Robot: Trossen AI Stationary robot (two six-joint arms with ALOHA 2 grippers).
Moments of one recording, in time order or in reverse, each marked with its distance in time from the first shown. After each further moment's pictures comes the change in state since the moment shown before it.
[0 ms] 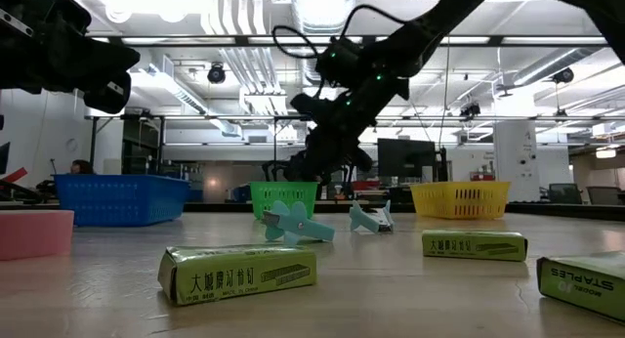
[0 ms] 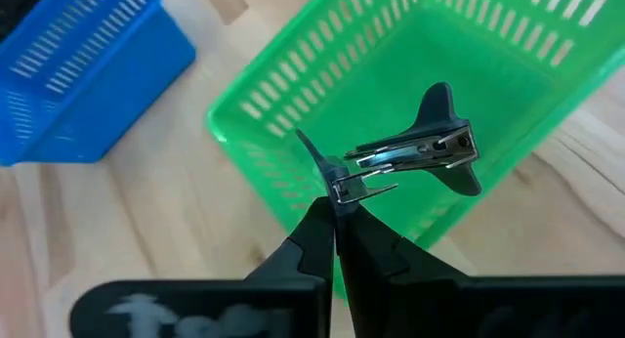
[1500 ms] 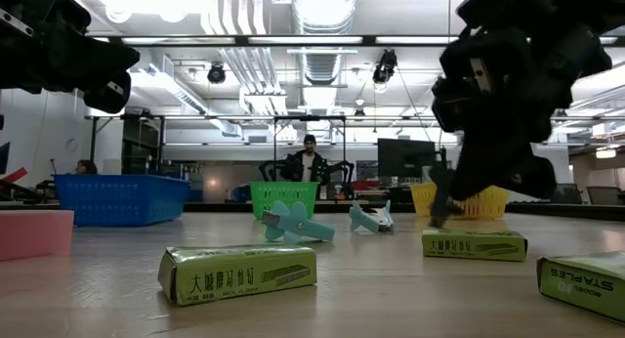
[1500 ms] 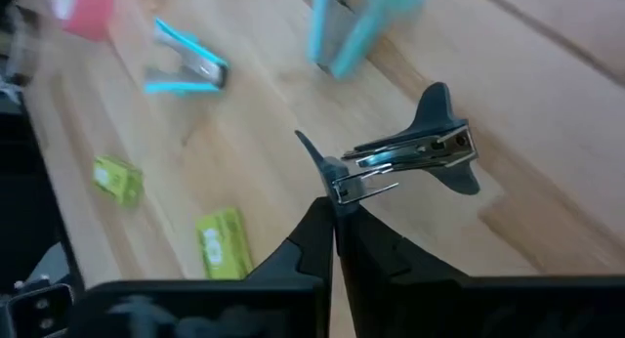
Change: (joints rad) left arm 0.000 -0.003 0.000 0.000 0.000 0.000; right arm 0.579 -0.483 -0.728 0.236 0.142 0.671
